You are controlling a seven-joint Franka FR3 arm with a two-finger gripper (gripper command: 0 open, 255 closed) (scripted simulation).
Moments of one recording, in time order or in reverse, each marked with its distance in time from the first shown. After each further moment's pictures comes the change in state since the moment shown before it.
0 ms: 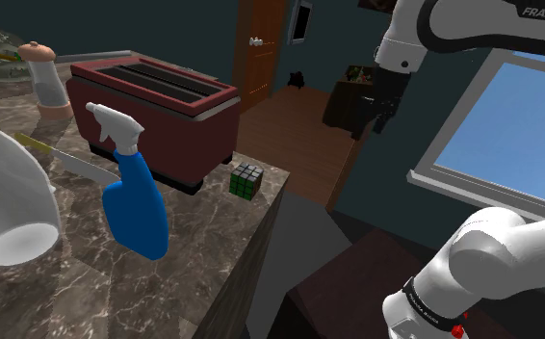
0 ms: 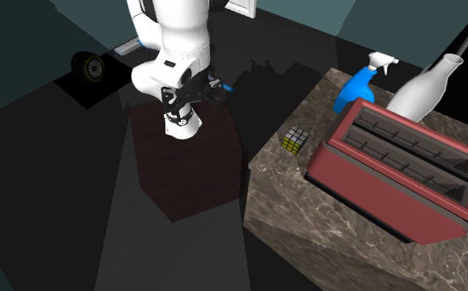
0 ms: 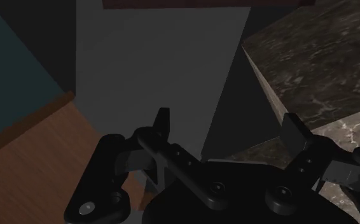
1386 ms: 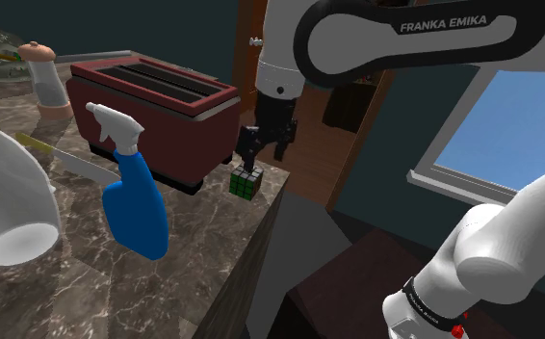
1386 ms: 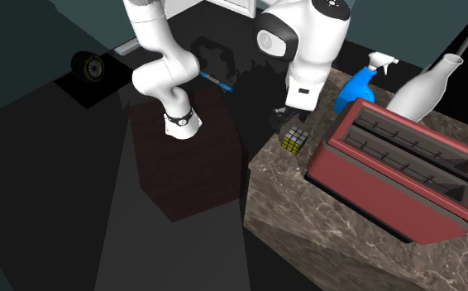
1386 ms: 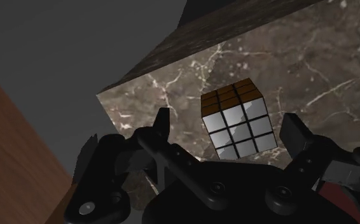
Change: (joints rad) arm 0.143 0.506 0.326 0.259 0.102 0.260 0.298
